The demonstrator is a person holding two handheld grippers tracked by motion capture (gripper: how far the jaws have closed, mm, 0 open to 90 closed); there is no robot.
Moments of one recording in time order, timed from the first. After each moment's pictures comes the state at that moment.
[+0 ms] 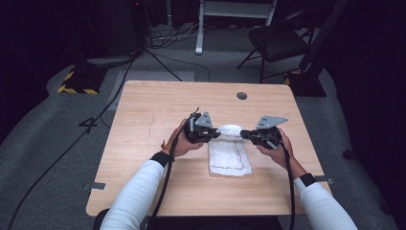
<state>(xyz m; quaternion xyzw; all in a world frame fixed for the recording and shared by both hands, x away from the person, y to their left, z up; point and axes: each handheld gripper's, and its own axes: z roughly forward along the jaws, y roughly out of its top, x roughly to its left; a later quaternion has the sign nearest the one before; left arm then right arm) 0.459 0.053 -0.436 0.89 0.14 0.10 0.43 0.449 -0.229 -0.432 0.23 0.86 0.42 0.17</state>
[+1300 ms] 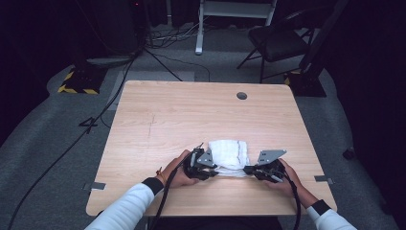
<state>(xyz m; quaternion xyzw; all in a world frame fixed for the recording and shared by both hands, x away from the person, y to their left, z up) 0.379 0.047 -0.487 0.93 0.08 0.06 0.36 0.375 -0.243 -0.488 0.19 0.91 0.37 0.09</state>
